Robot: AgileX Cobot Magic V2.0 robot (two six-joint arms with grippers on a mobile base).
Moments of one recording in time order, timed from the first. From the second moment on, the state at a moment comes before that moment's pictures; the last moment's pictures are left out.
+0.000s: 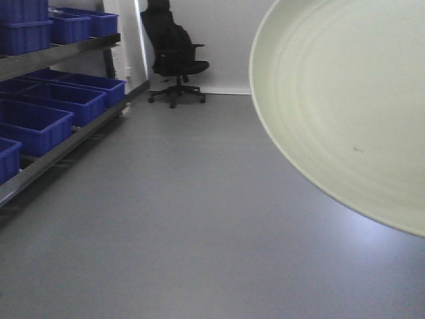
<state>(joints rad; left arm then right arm) -0.06 -0.01 0.00 0.22 0.35 -0.18 0.10 0.31 -0.26 0.34 0.22 0.05</state>
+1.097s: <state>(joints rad) -0.06 -0.01 0.00 0.22 0.35 -0.18 0.10 0.31 -0.26 0.34 0.22 0.05</state>
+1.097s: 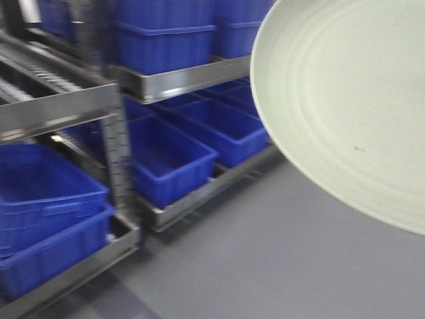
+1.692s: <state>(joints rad) -0.06 -0.01 0.00 0.22 0.35 -0.18 0.10 0.31 -0.26 0.34 0.22 0.05</state>
